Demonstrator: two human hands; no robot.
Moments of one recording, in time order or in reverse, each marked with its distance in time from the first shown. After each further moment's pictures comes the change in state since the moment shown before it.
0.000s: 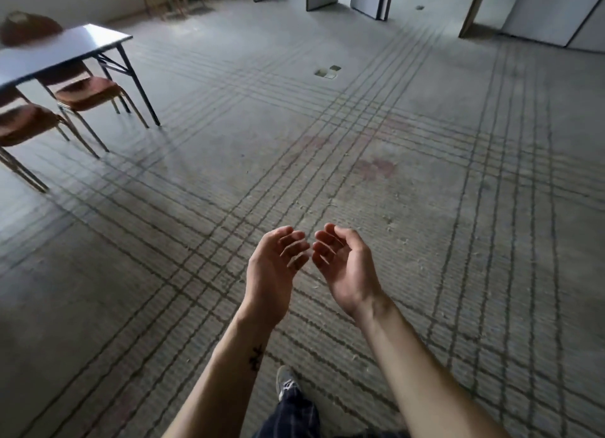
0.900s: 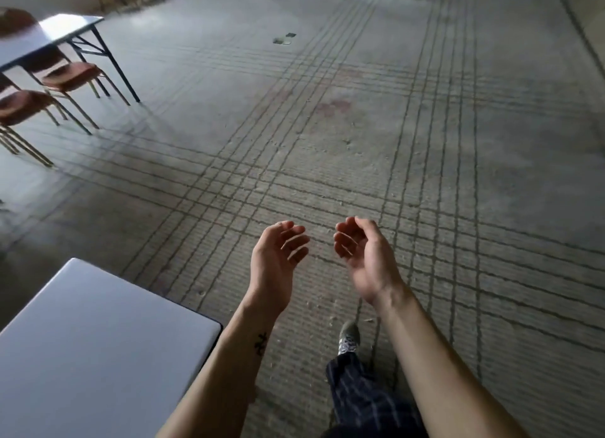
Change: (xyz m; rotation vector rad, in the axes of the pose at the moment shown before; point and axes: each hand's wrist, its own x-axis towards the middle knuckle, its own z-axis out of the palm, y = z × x) left_hand -0.584 -0.192 -0.177 0.196 -0.048 -0.082; right_hand -0.565 0.212 -0.271 -0.017 0.161 -0.178
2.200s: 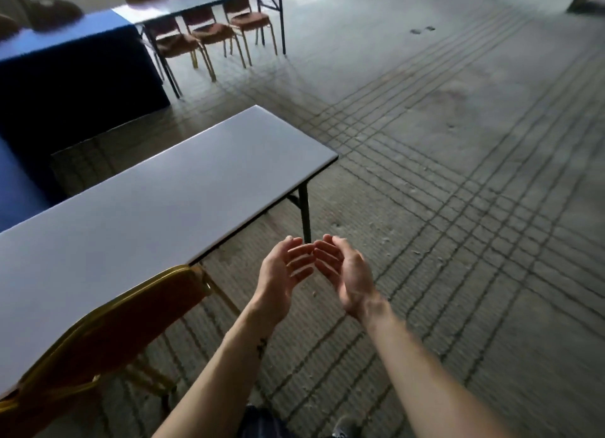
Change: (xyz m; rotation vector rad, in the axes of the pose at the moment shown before) left_hand -0.604 -0.176 -0.292 0.006 0.329 0.078; right_hand -0.540 0.303 -0.176 -0.346 -0.360 0.291
